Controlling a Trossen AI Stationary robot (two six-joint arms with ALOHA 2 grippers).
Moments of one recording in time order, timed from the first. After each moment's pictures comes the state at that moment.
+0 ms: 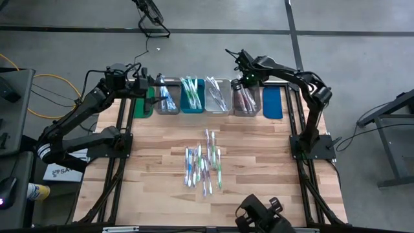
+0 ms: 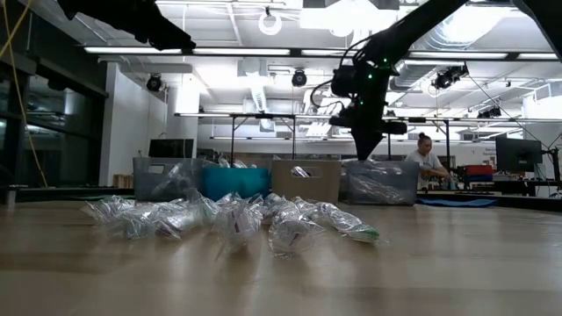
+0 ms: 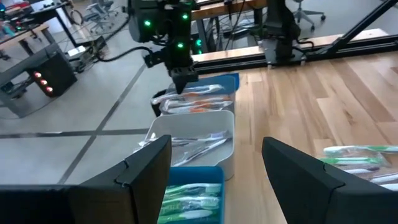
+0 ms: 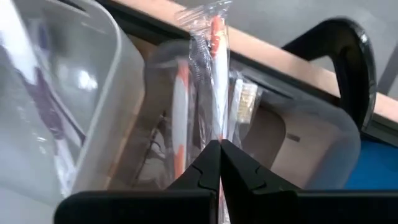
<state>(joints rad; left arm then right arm) 0.82 0.79 0.86 -0.35 0.56 0.44 -0.79 1.87 1.49 -0.86 0.07 0.39</state>
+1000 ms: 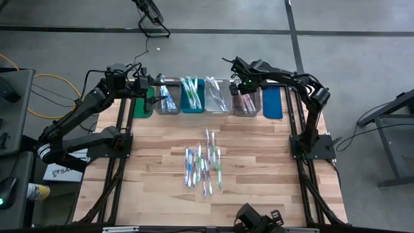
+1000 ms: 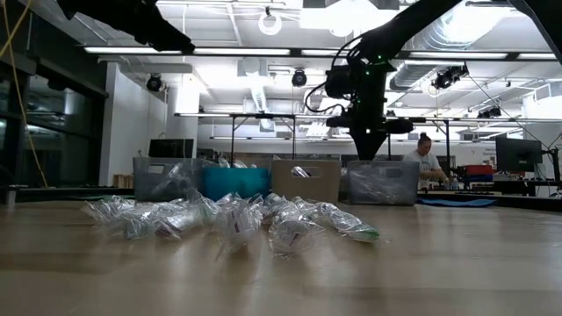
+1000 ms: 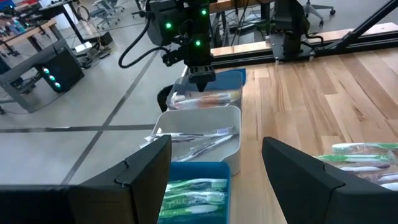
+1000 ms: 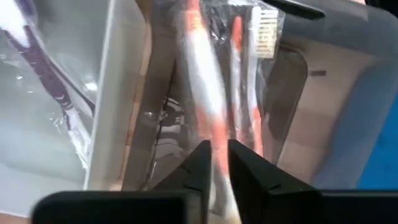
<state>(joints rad) 0.82 0.79 0.86 -0.36 0.53 0.45 -0.72 1.88 1.49 -0.98 0.08 0.63</state>
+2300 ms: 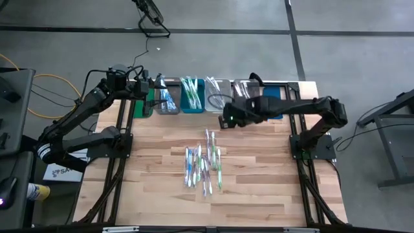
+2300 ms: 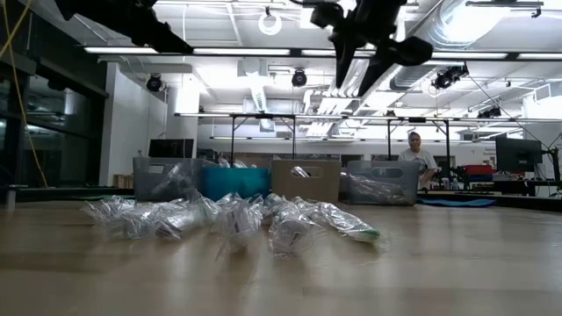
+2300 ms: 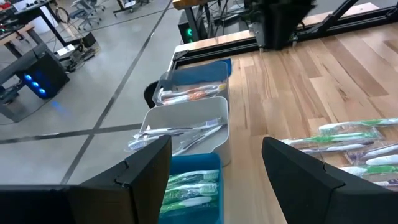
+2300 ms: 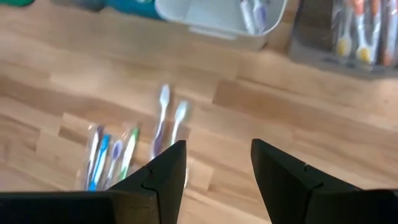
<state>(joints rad) 0.82 0.79 0.86 -0.42 0.58 0.55 -0.06 1.61 1.49 -1.06 0.23 1.24</state>
